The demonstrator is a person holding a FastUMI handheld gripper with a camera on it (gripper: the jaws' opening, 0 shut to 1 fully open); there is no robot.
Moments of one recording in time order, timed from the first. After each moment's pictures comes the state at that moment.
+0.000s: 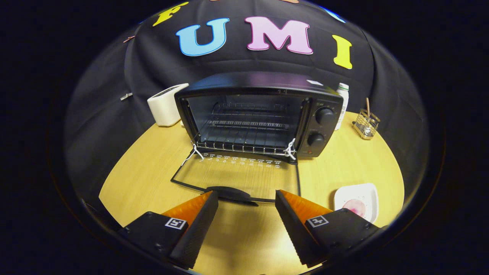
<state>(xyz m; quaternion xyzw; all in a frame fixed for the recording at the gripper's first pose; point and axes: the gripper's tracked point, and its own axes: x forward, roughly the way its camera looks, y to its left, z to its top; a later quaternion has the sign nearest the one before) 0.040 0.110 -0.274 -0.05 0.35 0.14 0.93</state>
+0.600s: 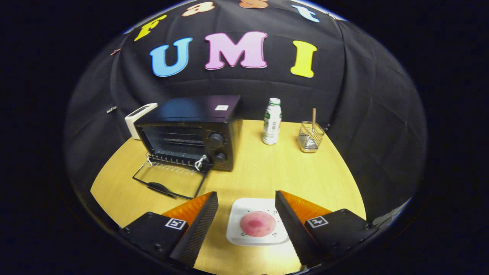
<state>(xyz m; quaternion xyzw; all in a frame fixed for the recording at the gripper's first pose) 0.063 -0.105 -0.205 -0.05 0.32 0.06 0.94</state>
